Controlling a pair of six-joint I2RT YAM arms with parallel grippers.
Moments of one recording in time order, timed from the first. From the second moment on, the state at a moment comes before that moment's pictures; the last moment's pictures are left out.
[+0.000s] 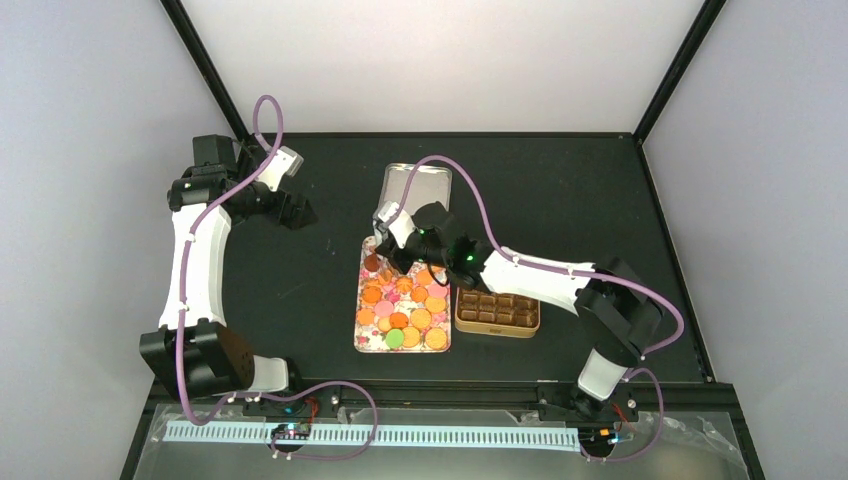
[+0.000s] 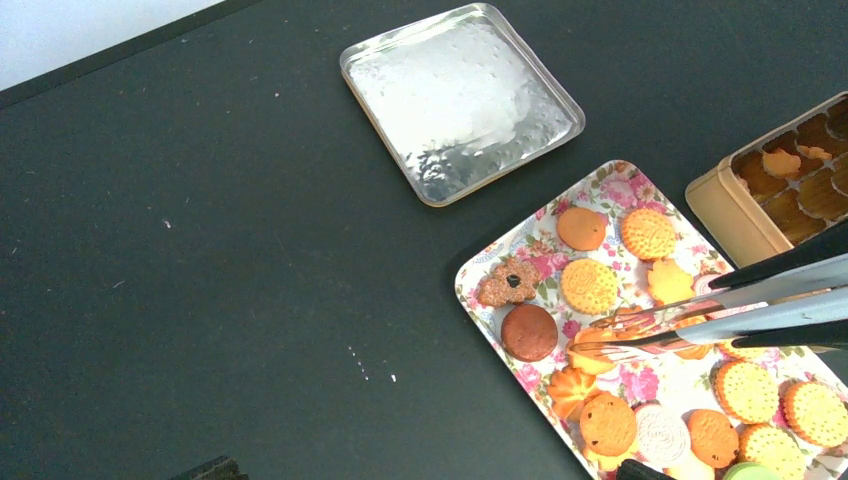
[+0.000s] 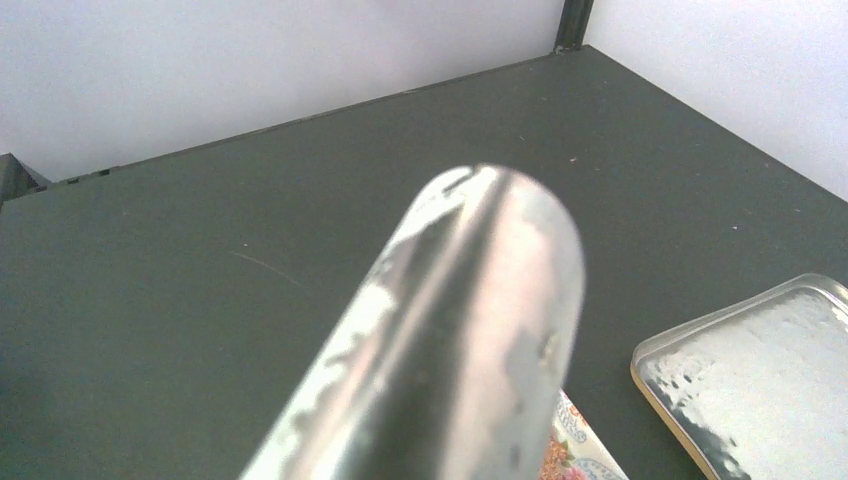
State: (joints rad) left arm 0.21 1.36 1.41 -1.02 0.61 0.57; right arm 0.94 1.70 1.11 0.20 -0.16 -0.04
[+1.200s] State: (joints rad) left arm 0.21 1.36 1.41 -1.02 0.61 0.59; right arm 0.88 1.52 1.07 0.08 -0.13 0.00
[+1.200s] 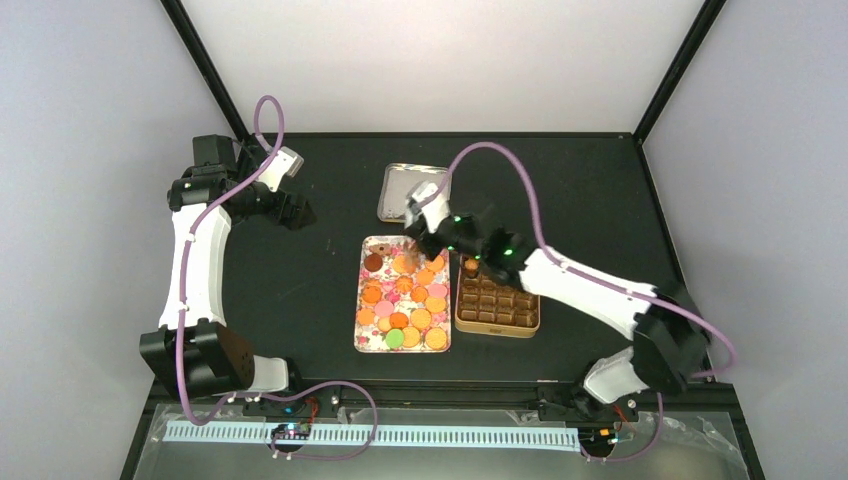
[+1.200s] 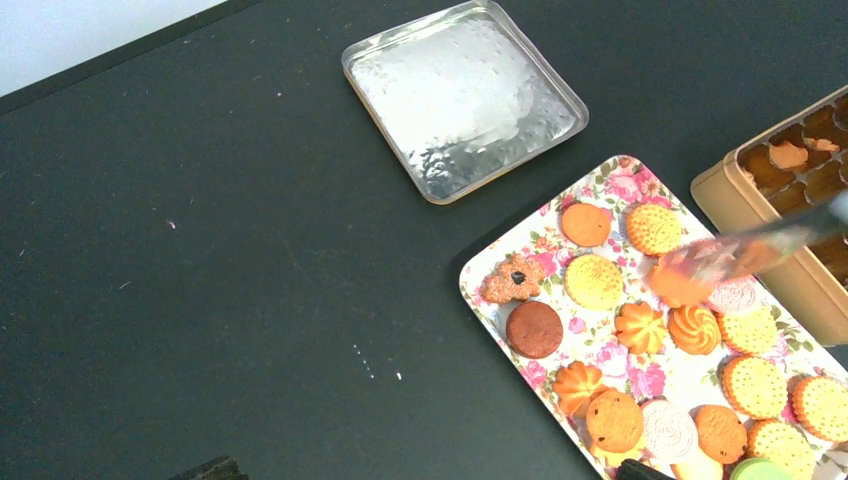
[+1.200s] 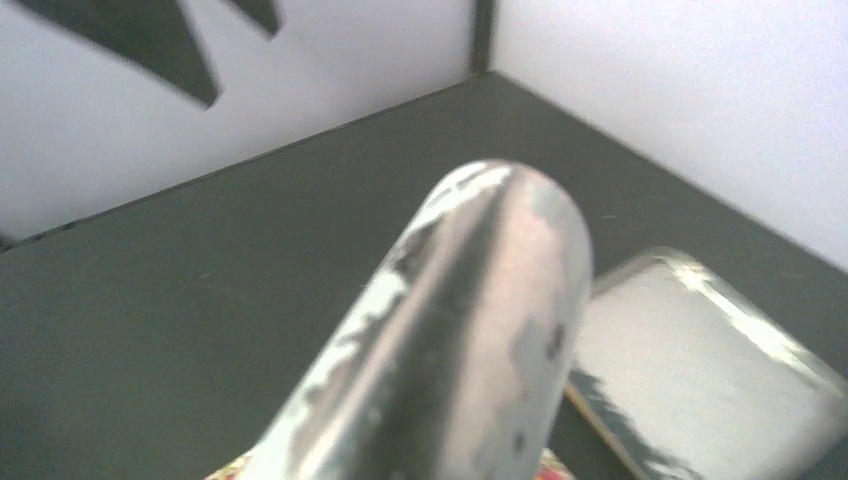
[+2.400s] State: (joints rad) left arm 0.21 1.36 1.41 -1.02 0.63 0.59; right arm 0.64 1.05 0.94 -0.45 0.41 -0.03
